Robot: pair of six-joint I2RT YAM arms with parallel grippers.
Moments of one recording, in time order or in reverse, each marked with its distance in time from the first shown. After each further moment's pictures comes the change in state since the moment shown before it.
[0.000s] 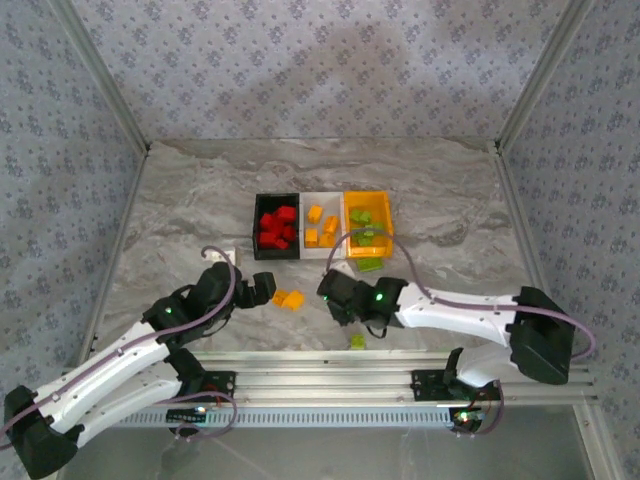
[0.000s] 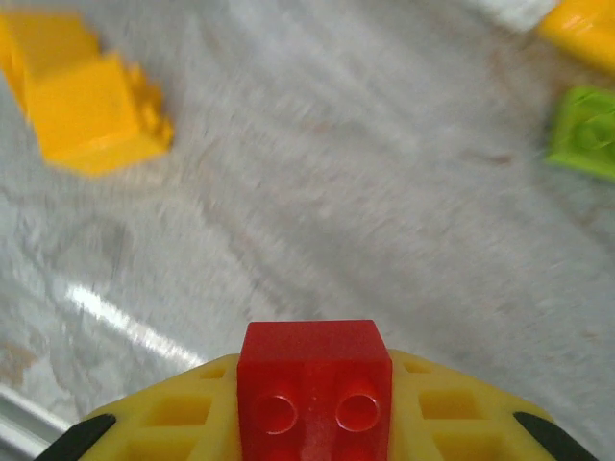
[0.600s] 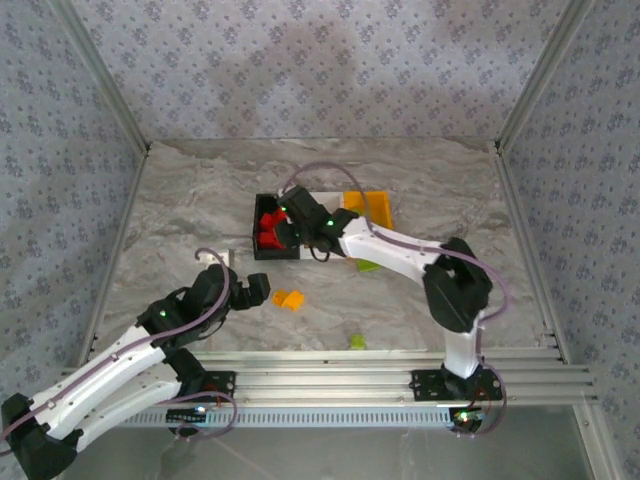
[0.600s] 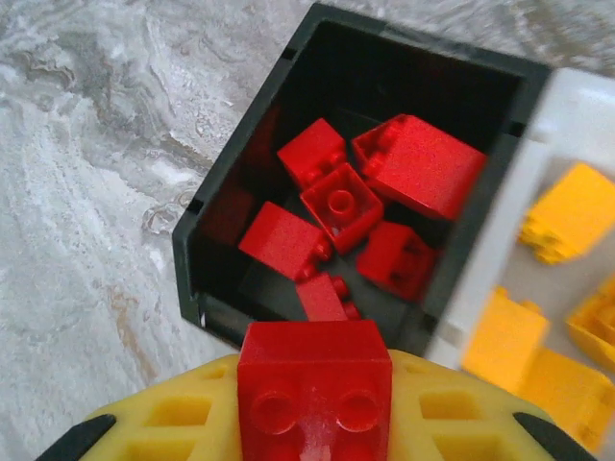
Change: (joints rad) left arm 0.014 -0.046 0.000 -0.064 -0.025 -0.008; right arm -0.220 0.576 0.672 0.196 -0.180 -0.145
